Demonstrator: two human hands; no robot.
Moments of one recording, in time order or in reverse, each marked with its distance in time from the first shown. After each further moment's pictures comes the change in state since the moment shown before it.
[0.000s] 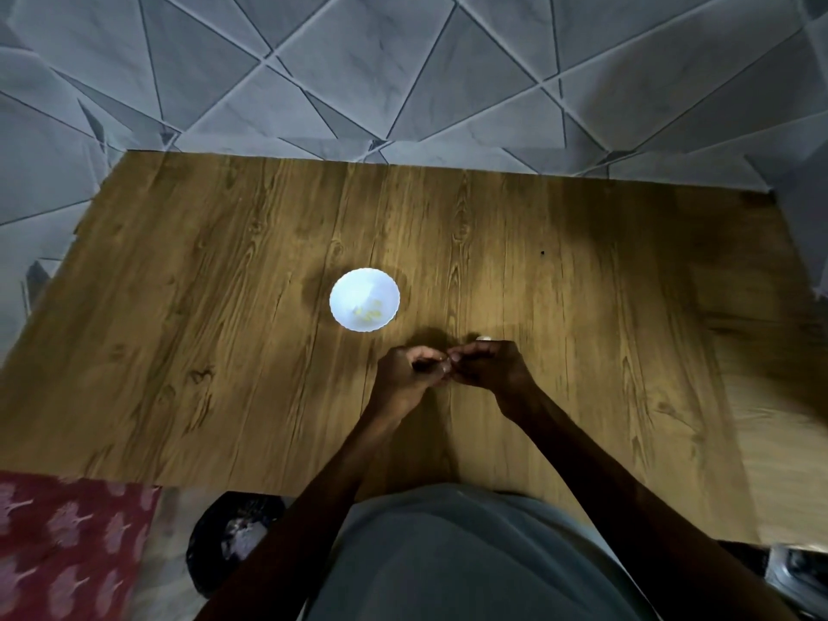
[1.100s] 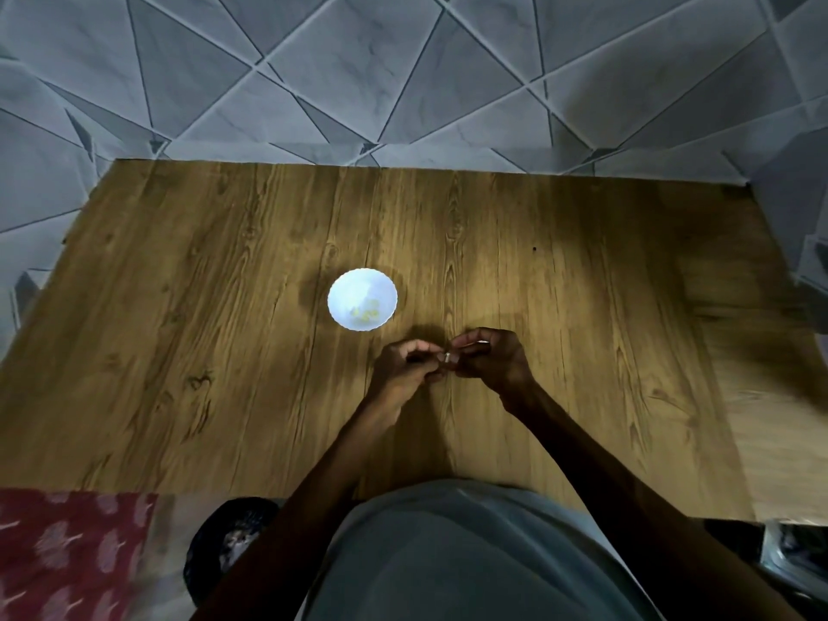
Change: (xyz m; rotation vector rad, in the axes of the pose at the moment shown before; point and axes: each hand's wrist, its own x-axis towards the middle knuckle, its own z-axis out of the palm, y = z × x) left_hand 0.002 0.001 -0.006 -0.201 -0.026 -0.163; right_hand -0.005 -0.003 0.005 -0.196 0.089 -0.128
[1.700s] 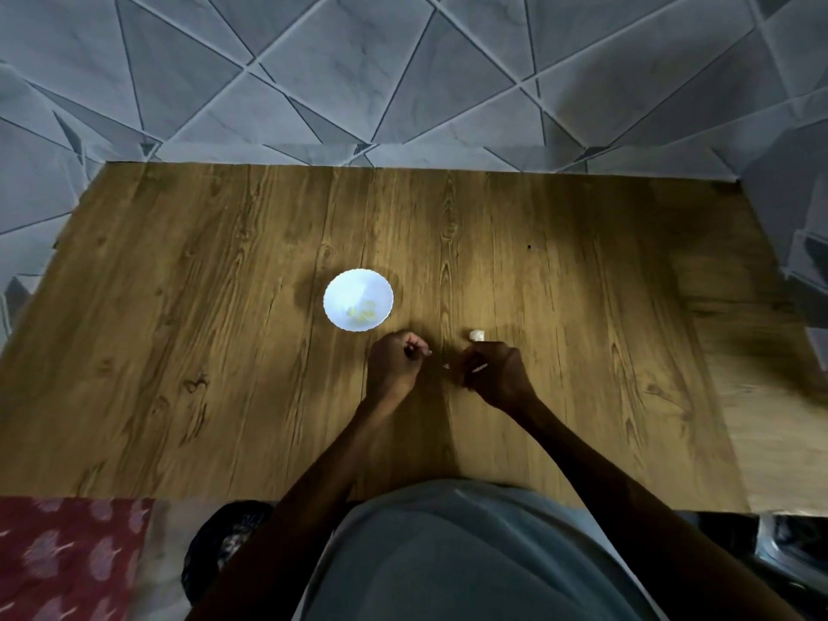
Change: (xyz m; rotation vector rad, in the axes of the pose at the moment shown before) left_hand 0.018 -0.001 -0.001 0.596 0.159 0.222; right_hand 0.000 0.028 -0.011 -0.679 -0.033 -0.254
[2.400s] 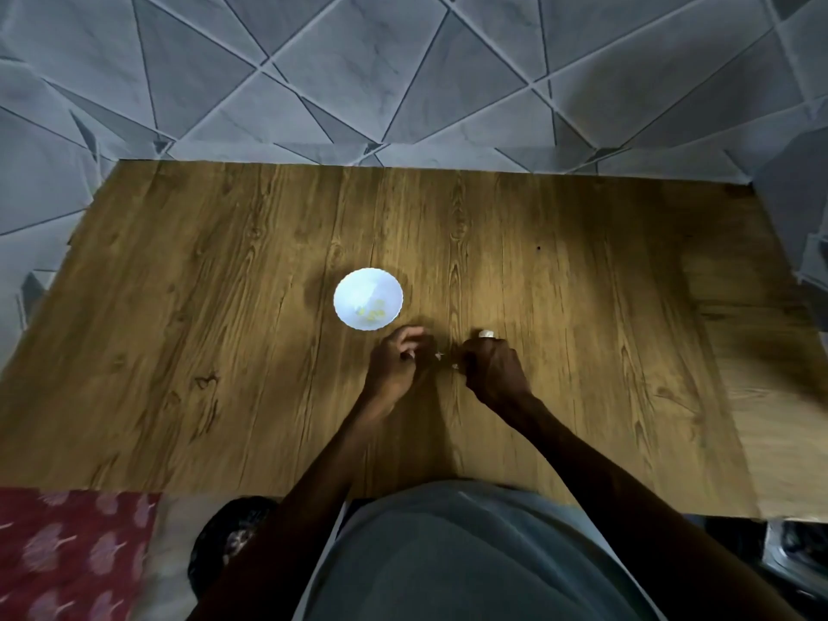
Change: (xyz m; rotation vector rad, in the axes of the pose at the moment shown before) left_hand 0.000 -0.016 -0.014 -0.181 -0.087 -0.046; right_hand 0.009 -0.024 0.011 -0.328 -0.011 0.025
